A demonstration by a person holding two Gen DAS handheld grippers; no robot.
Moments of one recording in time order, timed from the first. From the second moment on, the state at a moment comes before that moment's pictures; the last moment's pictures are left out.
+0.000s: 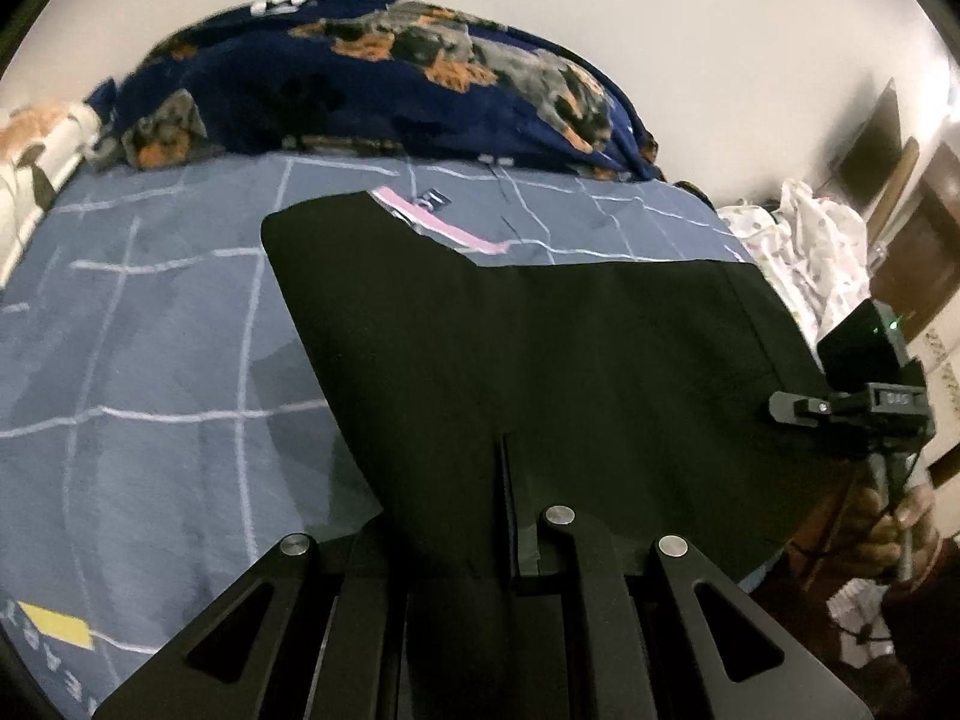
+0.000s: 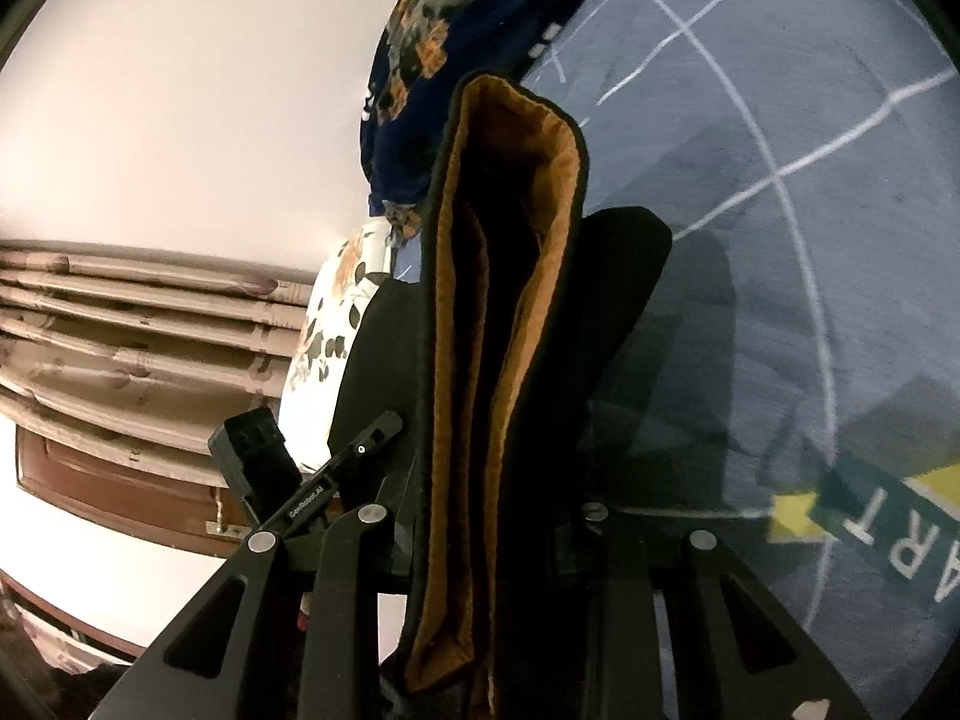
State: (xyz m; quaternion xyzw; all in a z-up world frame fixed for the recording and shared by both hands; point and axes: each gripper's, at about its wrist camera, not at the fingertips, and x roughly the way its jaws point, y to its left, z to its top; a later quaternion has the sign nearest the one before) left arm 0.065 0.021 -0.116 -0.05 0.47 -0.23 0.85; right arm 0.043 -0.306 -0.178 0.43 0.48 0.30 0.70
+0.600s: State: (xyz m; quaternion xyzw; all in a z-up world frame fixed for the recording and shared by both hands) left arm 0.093 0.040 -0.104 -0.01 0.44 -0.19 0.88; right arm 0.075 -0.273 -0.169 0.42 0.49 0.31 0.69
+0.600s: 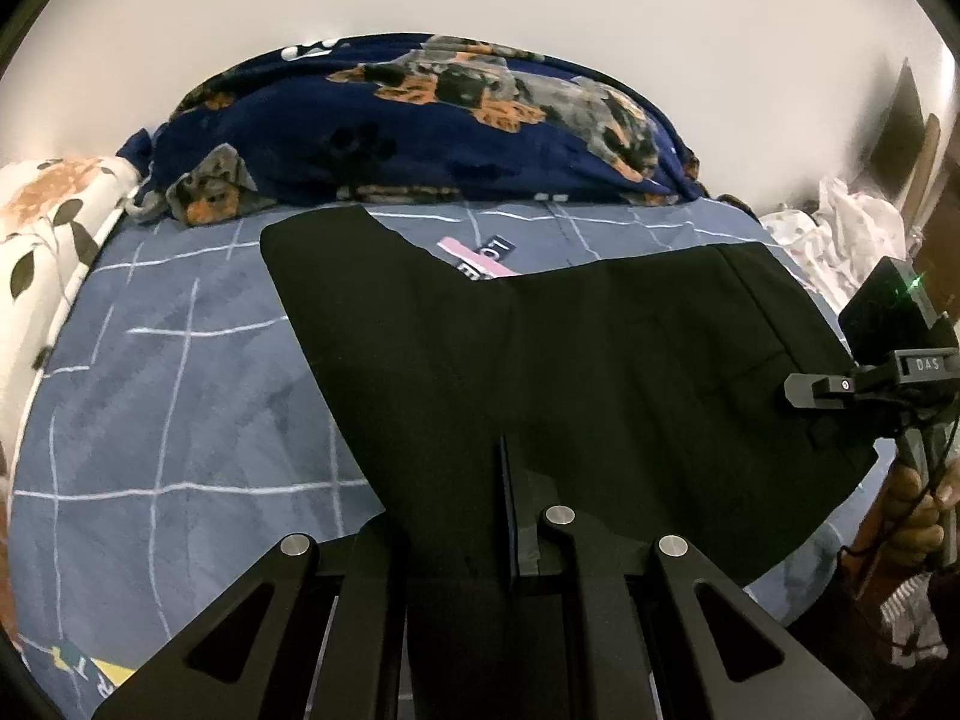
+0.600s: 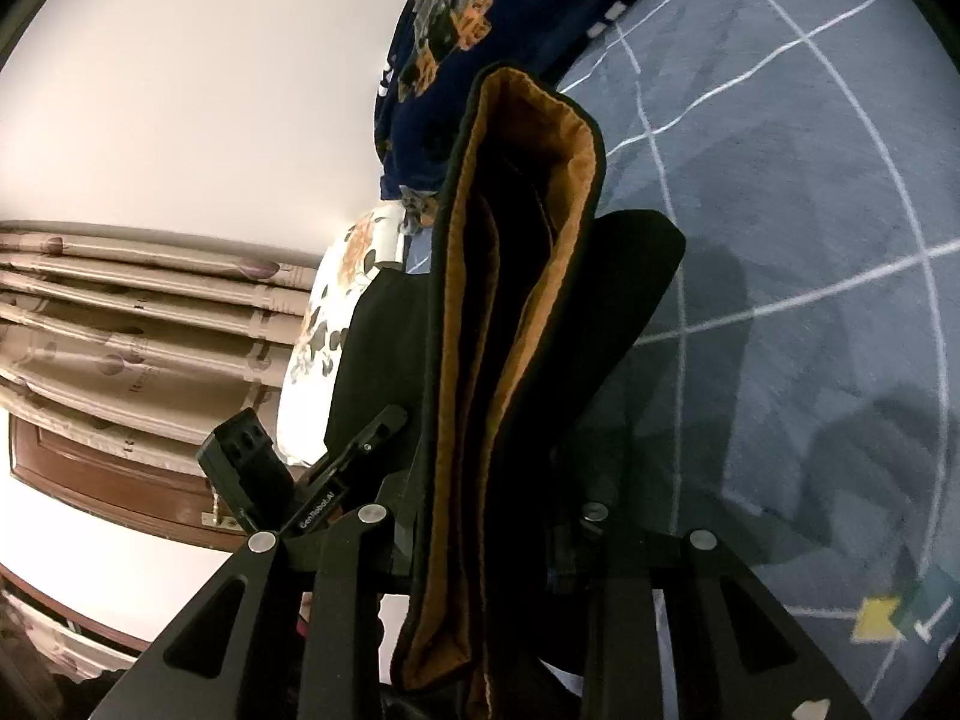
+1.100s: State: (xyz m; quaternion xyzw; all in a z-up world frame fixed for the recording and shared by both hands) left arm 0.129 0.054 -0.107 0.00 0.44 -0.16 0.88; right arm 0.085 -0.265 -0.175 0.43 0.50 0.32 0.68
